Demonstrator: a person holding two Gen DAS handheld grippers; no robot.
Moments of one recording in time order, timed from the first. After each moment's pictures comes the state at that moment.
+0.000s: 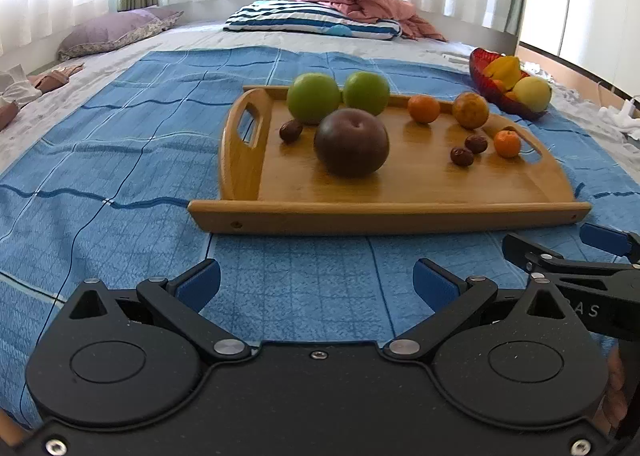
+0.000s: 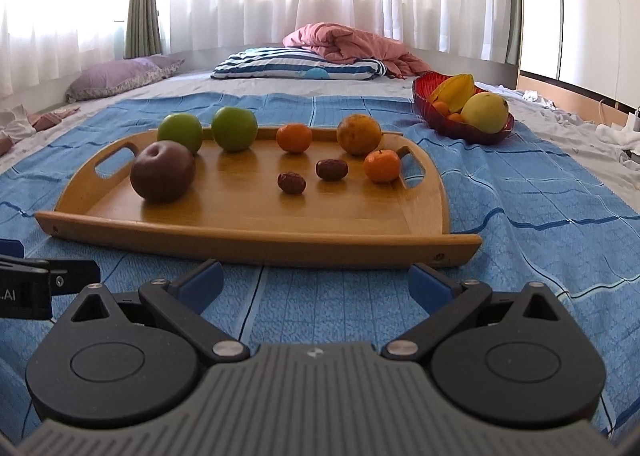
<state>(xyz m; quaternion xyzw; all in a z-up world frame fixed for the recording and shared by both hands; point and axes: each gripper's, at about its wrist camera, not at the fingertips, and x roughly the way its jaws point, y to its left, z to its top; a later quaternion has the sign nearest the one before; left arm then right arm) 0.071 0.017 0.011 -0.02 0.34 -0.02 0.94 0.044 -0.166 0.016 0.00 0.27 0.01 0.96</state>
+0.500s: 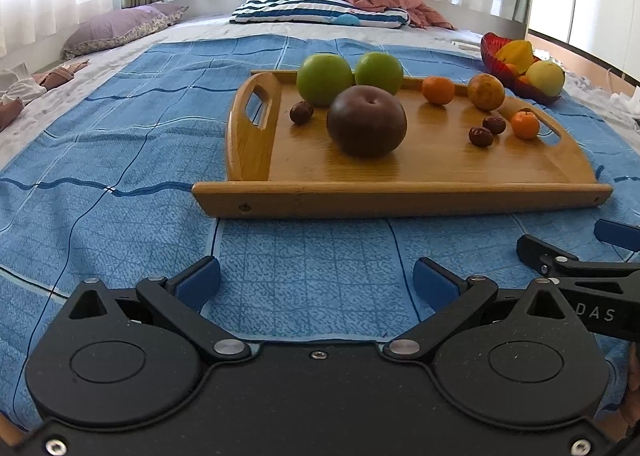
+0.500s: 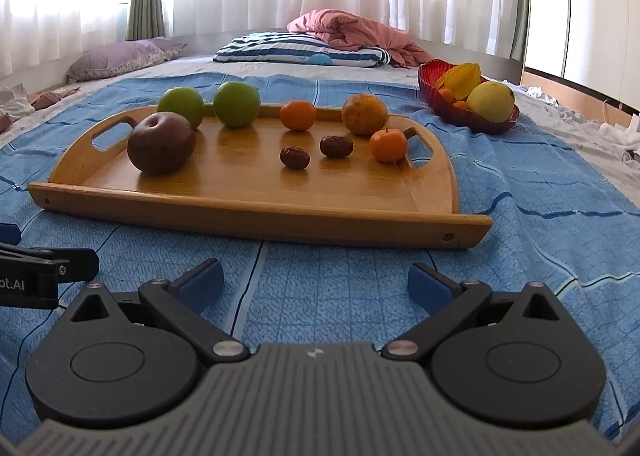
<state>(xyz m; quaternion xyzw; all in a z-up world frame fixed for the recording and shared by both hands) 0.080 0.018 -0.008 0.00 0.34 -0.01 0.94 0.049 -0.162 0.002 -0.01 0.29 0.01 0.96</state>
